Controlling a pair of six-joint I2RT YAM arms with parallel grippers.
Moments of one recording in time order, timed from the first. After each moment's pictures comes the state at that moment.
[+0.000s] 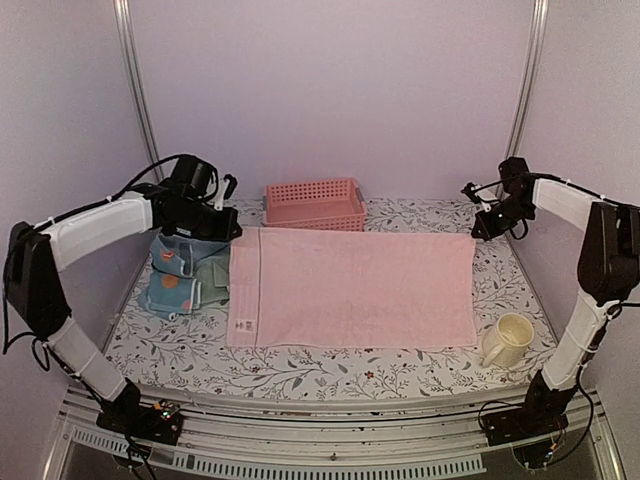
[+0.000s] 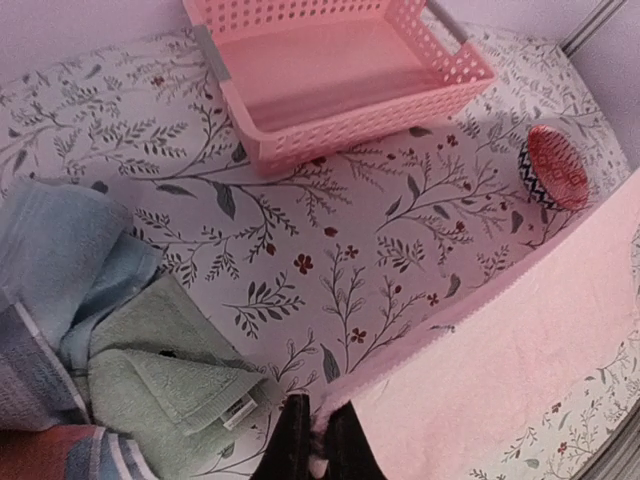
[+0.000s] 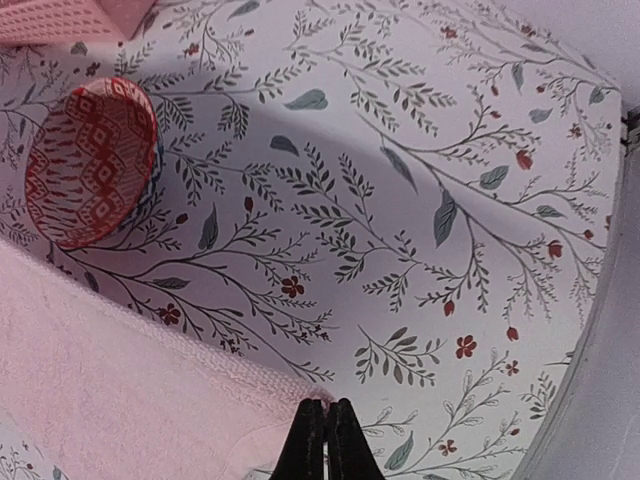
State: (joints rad) left arm -0.40 1.61 1.28 -0.52 0.09 -0.21; right arm 0.01 1.82 1.47 -0.73 -0.20 -0.38
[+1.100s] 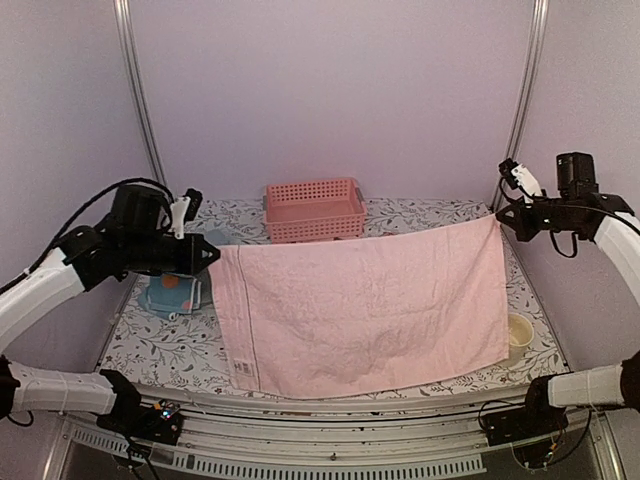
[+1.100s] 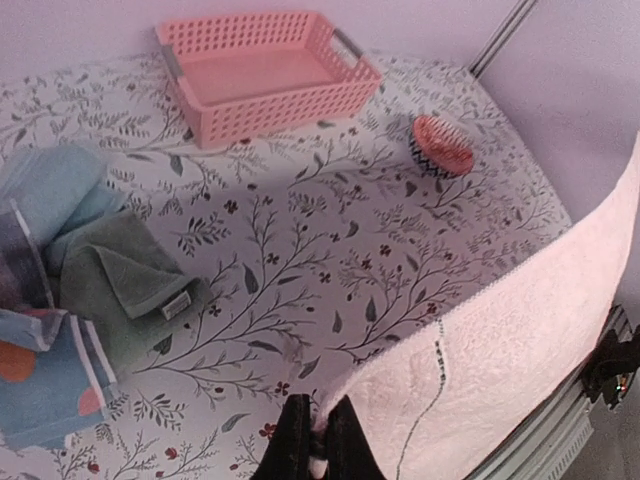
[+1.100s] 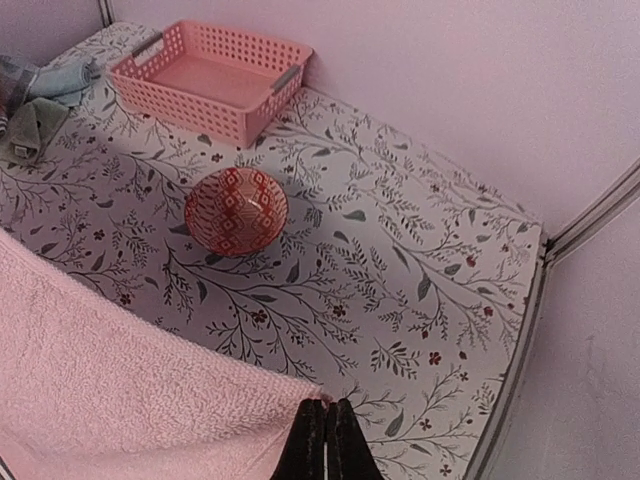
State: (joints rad) left arm -0.56 0.94 0.98 -0.59 0.07 -0.36; right arm -0.02 1.07 1.19 -0.71 -0.40 -0.47
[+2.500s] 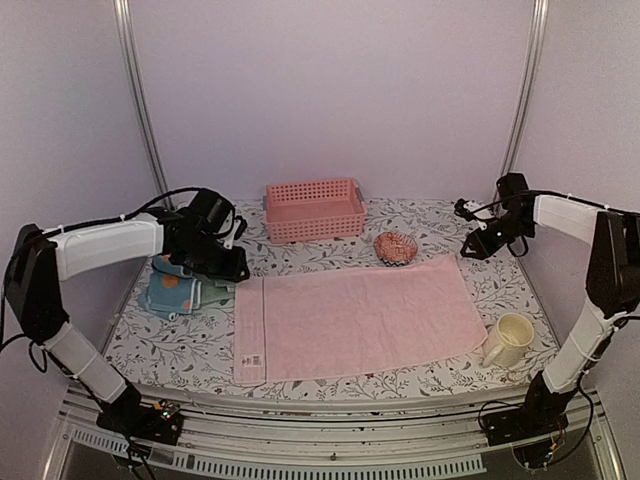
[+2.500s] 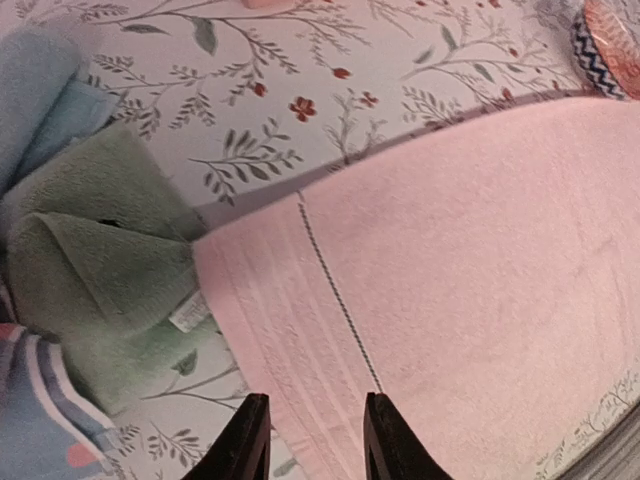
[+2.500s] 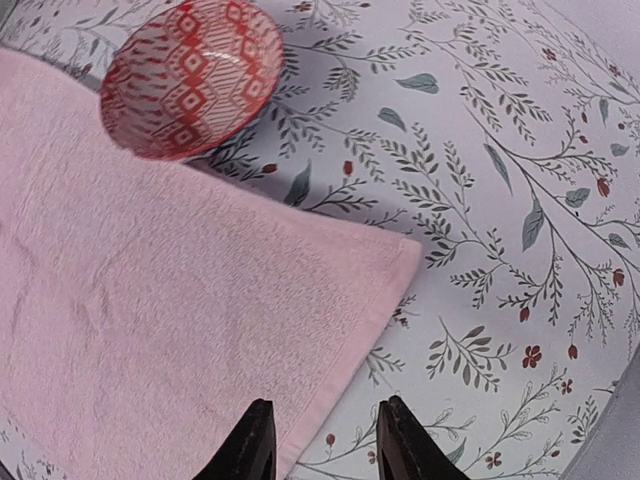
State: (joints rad) left arm -0.51 1.58 1.13 -0.58 0.02 -0.30; right arm 0.04 1.74 1.30 -0.64 -0.32 -0.51
